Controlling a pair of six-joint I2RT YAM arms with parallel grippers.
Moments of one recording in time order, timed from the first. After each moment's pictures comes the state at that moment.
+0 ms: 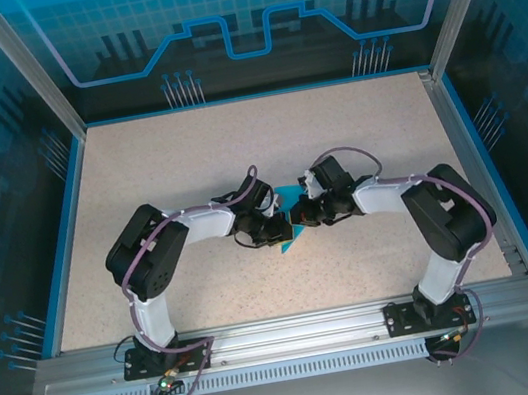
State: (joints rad) left arm -0.63 1.90 1.02 -0.24 0.54 -0.69; right arm 0.49 1.73 0.82 -0.06 -0.55 0.70
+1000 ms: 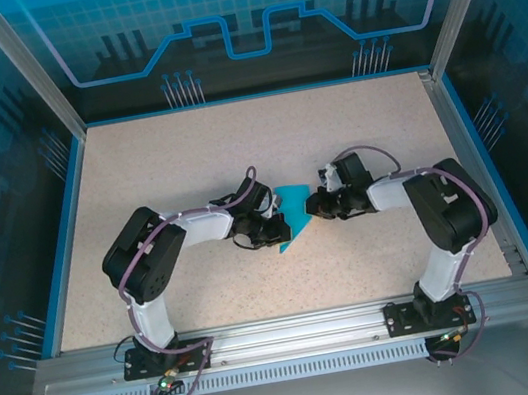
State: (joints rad) left arm -0.63 1.88 0.99 -0.21 0.51 -0.68; right arm 0.34 1.73 0.74 0.06 -0.60 0.66
